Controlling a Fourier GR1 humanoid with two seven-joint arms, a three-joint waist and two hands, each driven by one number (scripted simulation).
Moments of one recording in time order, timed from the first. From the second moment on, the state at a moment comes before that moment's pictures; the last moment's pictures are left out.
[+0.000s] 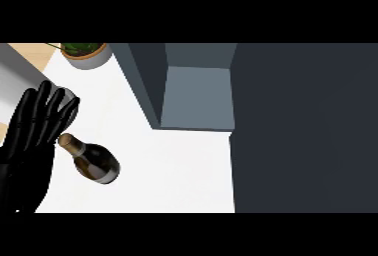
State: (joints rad) left arm 0.00 0.11 -0.03 -2.10 0.04 -0.03 0.01; right arm 0.02 -0.10 0.03 -2.10 0.03 0.00 0.03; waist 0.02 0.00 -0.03
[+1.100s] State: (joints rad) left arm 0.02 0.00 -0.45 -2.23 -0.12 0.42 0.35; right arm 0.19 -0.19 0.04 -2.38 -0.28 0.22 0.26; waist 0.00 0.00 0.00
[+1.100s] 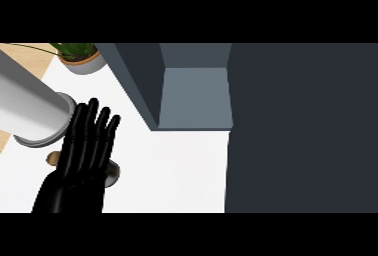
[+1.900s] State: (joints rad) left arm -0.08 0.01 -0.50 -2.36 -0.34 0.56 0.65; right arm 0.05 -0.17 0.05 -2.40 -0.28 0.14 0.44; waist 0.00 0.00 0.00
